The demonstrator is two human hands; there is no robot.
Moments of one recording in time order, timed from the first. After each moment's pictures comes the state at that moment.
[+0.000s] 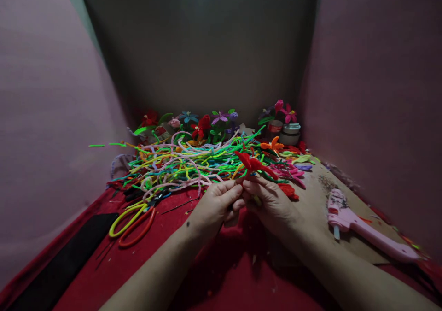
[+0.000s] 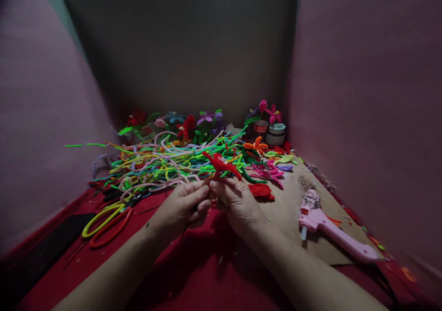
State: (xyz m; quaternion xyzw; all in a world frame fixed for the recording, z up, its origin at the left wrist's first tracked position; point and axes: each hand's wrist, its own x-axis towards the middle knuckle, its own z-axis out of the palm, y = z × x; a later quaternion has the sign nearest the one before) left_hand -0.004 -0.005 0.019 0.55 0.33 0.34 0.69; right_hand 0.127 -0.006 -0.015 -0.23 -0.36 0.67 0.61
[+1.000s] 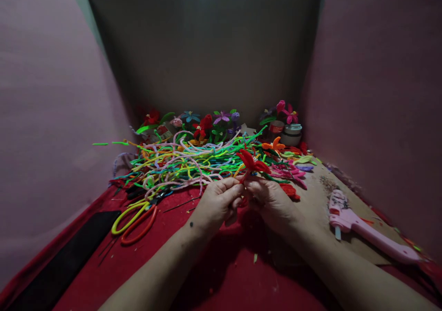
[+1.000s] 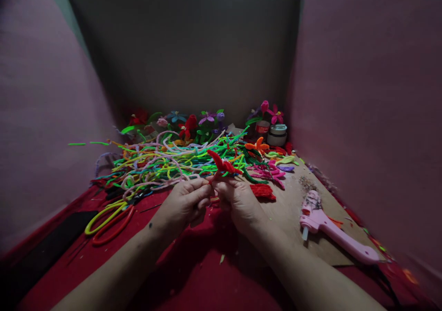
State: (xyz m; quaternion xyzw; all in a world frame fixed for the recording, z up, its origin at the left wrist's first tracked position) left_hand -0.002 -0.006 0.024 0.54 0.36 0.38 0.66; right_hand 0.129 0.002 -0.025 -0.28 -0.39 0.64 0.59
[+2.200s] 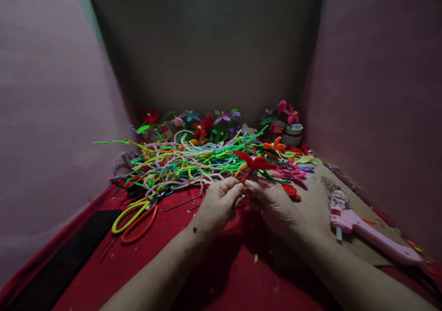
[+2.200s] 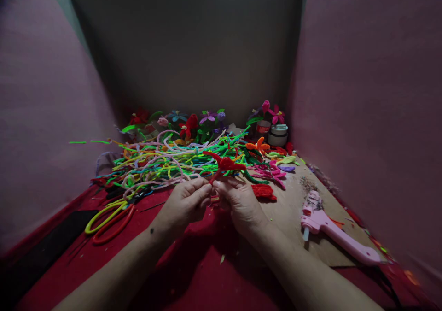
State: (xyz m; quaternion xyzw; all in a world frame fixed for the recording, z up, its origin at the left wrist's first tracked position) left_hand 0.000 -0.006 0.022 0.59 0.39 0.40 0.58; right_hand 0.128 -0.002 -0.020 -0.27 -0.39 0.64 0.60
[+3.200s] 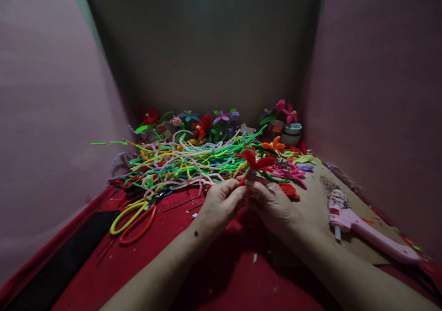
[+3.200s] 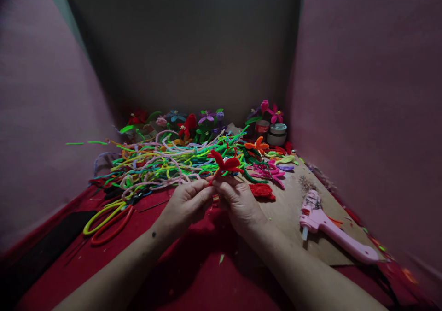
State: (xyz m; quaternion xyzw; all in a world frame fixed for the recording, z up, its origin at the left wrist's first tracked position) left_hand 0.003 -0.009 0.017 0.62 0.39 0.40 0.56; right_hand 0.127 0.000 -0.026 -0.29 -0.41 0.62 0.61
